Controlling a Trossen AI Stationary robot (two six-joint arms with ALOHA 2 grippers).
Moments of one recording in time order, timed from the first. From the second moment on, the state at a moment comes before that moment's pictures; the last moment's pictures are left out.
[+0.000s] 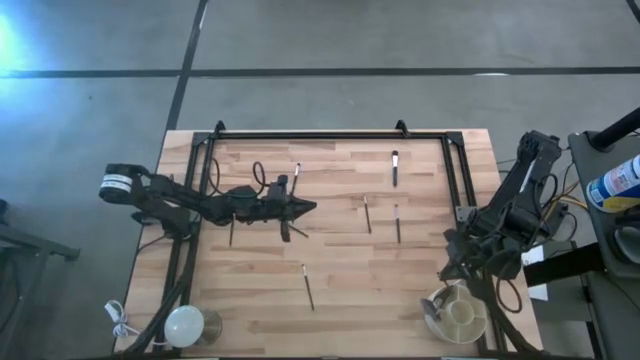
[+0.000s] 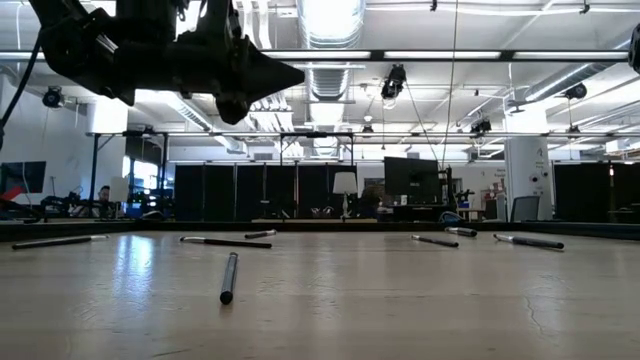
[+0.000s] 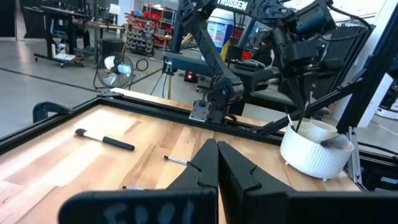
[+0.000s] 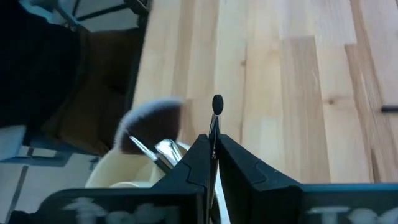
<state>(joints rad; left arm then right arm) 0.01 1.41 0.47 1.00 -0.10 -0.21 1.05 0.74 0.65 -0.76 0.34 1.00</state>
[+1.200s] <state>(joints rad) 0.11 1.41 0.37 1.11 -0.04 -0.15 0.58 0.78 0.56 -0.55 0.74 0.67</state>
